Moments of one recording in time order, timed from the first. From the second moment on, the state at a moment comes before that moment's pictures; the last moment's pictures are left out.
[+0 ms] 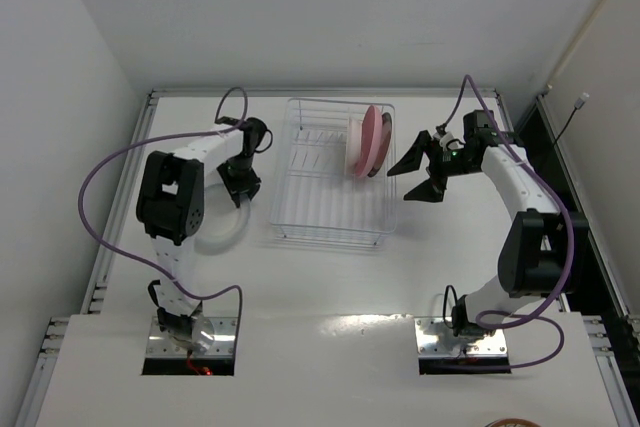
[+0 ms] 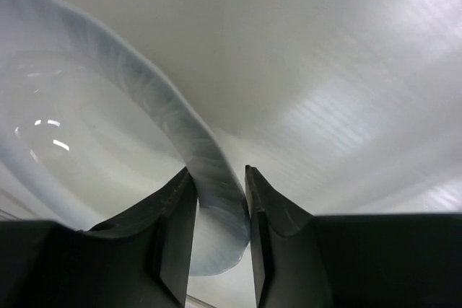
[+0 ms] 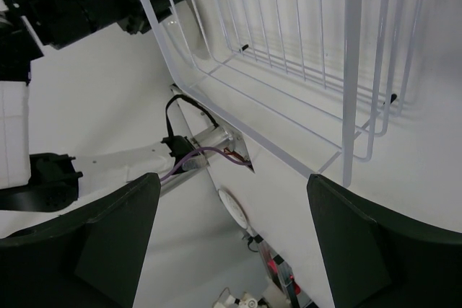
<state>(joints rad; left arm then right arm) -0.27 2.02 1.48 -1.05 -0.26 -0.85 -0.06 1.57 1.18 -0.85 -0.90 0.49</state>
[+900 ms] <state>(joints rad) -0.24 1.90 1.91 -1.09 -0.31 -0.84 -0.06 1.57 1.18 -0.85 -0.90 0.49</state>
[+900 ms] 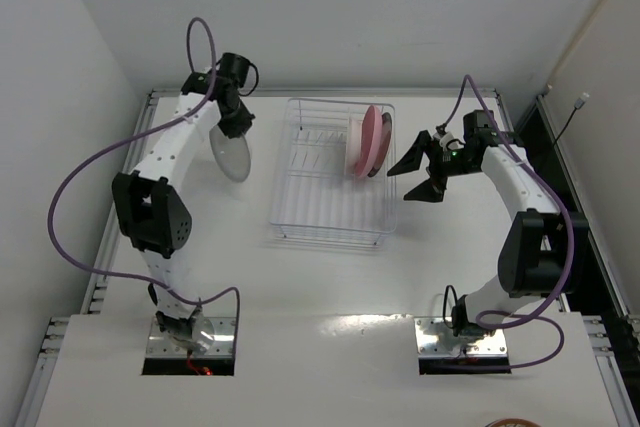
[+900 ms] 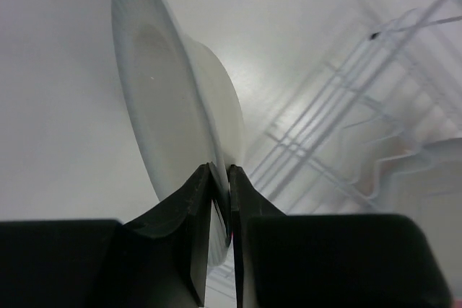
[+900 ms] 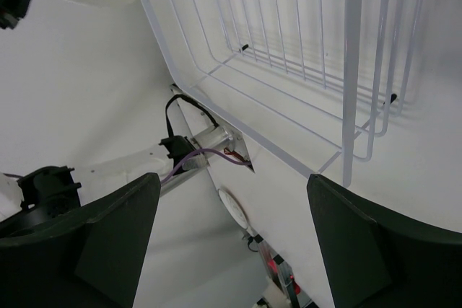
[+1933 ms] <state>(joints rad) -0.34 2.09 2.15 -0.64 0.50 -0.64 -0.06 1.57 1.18 -0.85 -0.90 0.49</state>
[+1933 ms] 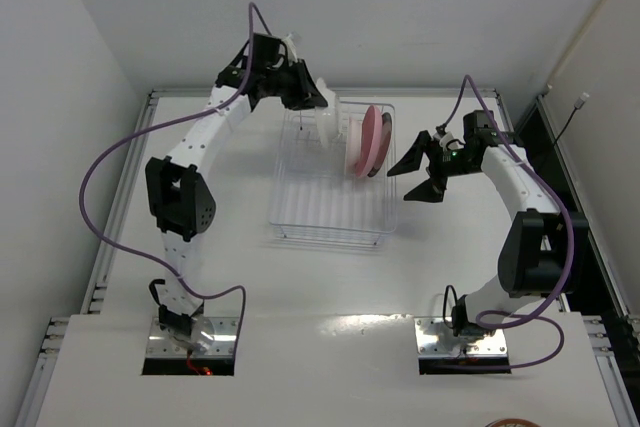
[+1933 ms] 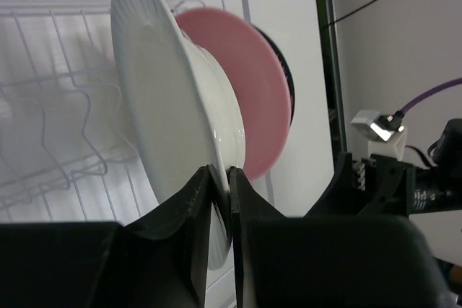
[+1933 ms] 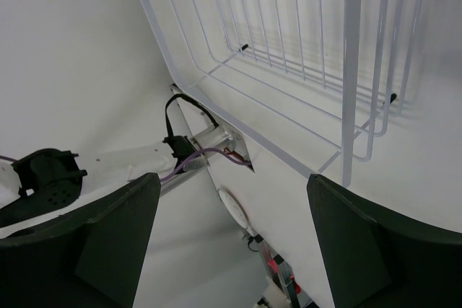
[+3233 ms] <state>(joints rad) -0.43 2.12 2.11 -0.77 0.10 -0.67 -0.06 1.57 1.17 -0.84 -0.90 0.49</state>
